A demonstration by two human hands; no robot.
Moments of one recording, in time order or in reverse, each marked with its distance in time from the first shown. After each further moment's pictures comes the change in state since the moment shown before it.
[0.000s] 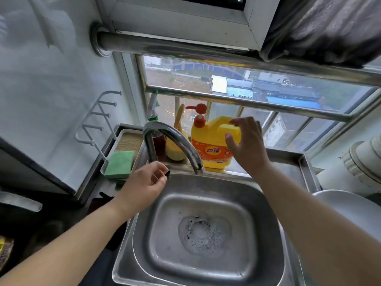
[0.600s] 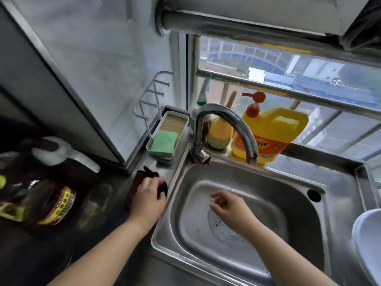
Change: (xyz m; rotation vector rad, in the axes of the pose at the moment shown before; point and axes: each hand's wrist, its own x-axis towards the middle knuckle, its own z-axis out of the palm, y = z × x) left_hand -0.081 -0.104 0.015 0.178 0.191 -0.419; right_hand -0.147 -0.087 0.078 0.364 -0.844 0.382
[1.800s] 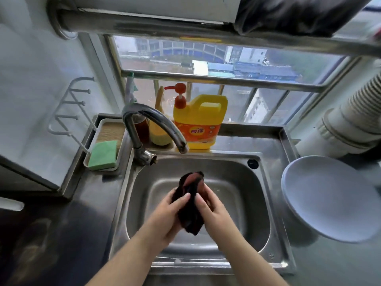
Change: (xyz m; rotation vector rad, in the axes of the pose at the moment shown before) left_hand -0.063 0.143 0.025 -1.249 -0.869 -0.381; right_hand -0.088 -0.002 -0.026 0.820 0.274 0.023
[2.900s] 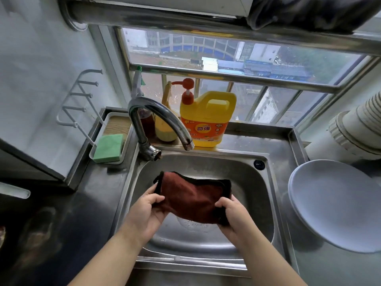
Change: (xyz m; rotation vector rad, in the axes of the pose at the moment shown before) left_hand 0.015 0.003 -0.042 -0.303 0.205 0.086; right_hand 0.015 0.003 -0.026 0.552 0.248 0.491
